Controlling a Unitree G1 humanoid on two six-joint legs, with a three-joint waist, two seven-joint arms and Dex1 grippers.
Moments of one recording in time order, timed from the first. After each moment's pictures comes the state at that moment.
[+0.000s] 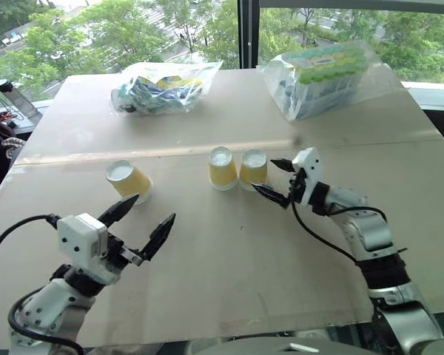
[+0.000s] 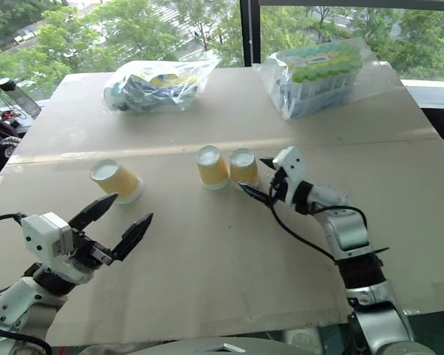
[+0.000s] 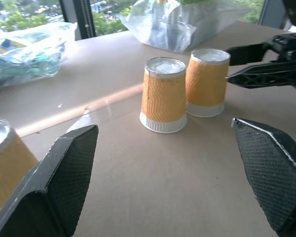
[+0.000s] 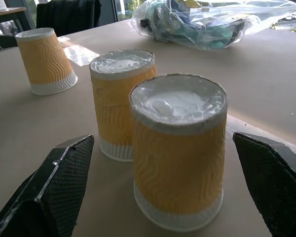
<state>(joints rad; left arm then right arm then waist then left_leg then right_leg) 0.45 0.39 0.44 -0.68 -0.51 0.16 -0.63 -0.38 -0.31 0.14 -0.05 0.29 0.34 0.76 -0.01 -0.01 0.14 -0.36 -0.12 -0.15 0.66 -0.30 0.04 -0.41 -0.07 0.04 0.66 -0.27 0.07</state>
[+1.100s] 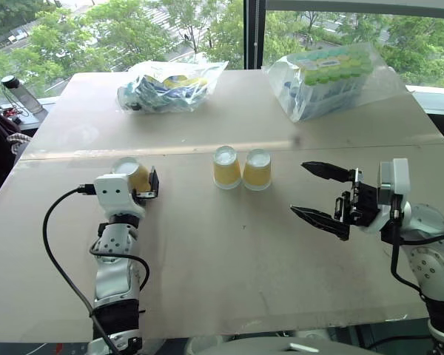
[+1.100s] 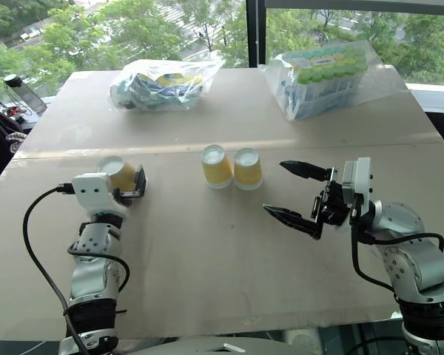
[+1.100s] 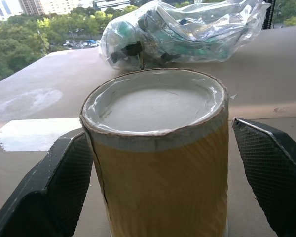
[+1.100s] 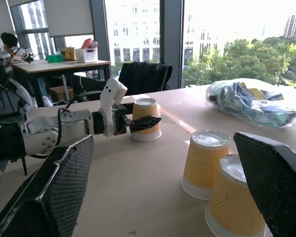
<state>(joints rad) -0.11 0.25 0.33 0.05 -0.11 -0.08 -0.15 -0.13 -0.53 -0.09 -0.48 0.72 0.32 0.99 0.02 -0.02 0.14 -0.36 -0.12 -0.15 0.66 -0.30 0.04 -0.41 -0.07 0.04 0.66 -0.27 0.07</state>
